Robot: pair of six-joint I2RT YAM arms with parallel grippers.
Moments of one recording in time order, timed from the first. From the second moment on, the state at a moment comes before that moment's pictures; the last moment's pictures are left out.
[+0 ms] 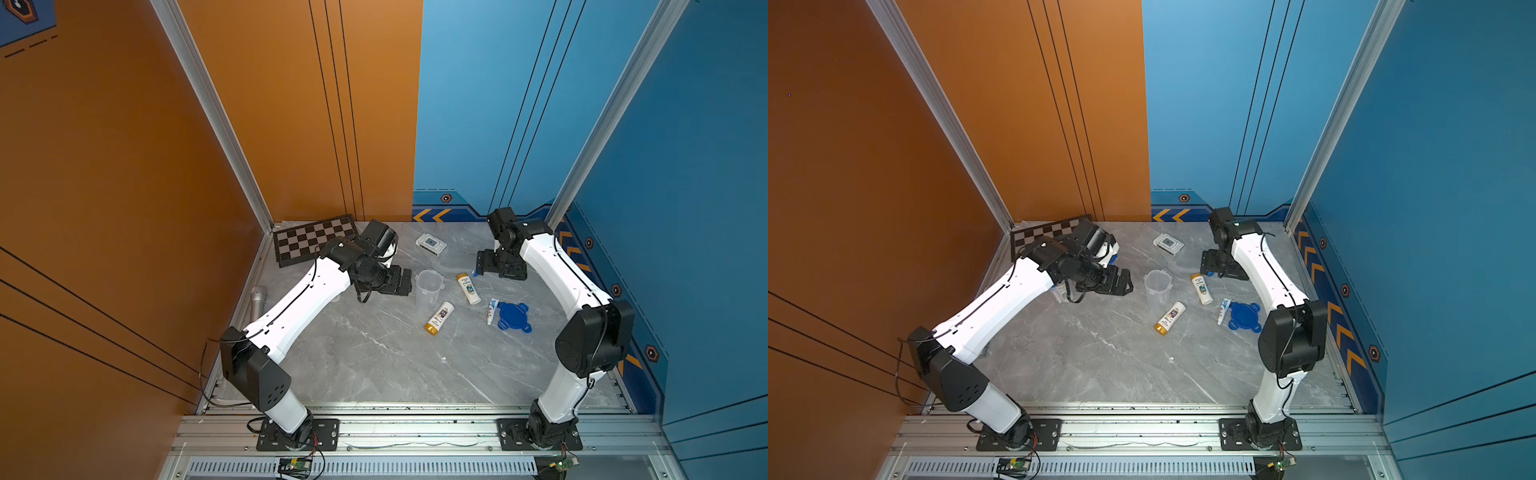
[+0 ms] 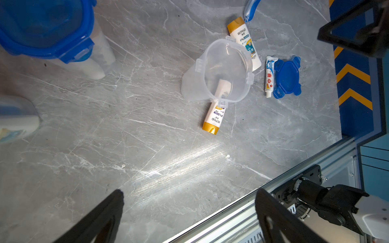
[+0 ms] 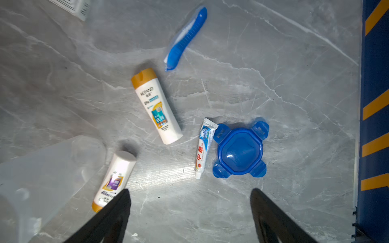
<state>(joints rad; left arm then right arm) -0.61 1.62 1.68 -1.14 0.16 -0.42 0.21 1.80 1.69 -1.24 0.12 0.39</state>
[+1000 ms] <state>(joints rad) -0.62 1.64 1.68 -1.13 0.16 -0.47 0.27 2.23 1.77 -1.11 0.04 0.28</state>
